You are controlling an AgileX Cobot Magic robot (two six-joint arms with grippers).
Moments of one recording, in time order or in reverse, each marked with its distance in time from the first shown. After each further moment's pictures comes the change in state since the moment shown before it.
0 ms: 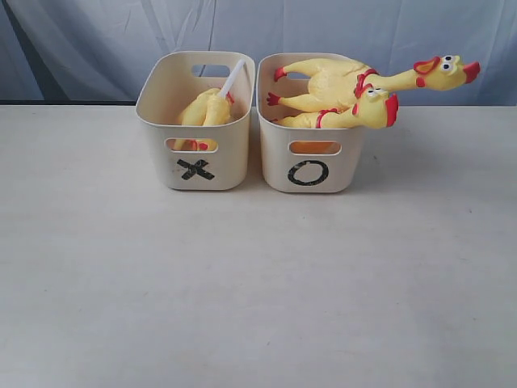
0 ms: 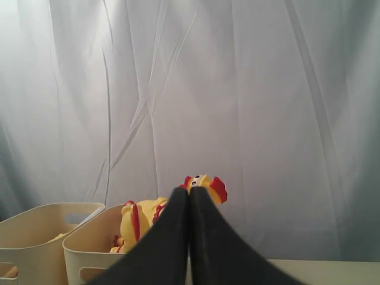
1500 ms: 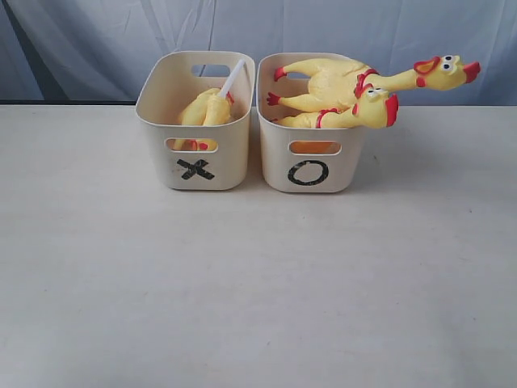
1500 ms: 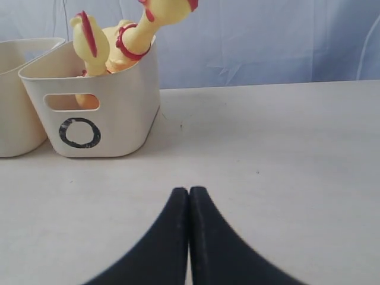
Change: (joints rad) left arm -0.006 0.000 0.000 0.000 0.560 0.000; right arm 0.000 -0.002 0.004 0.008 0.504 0.000
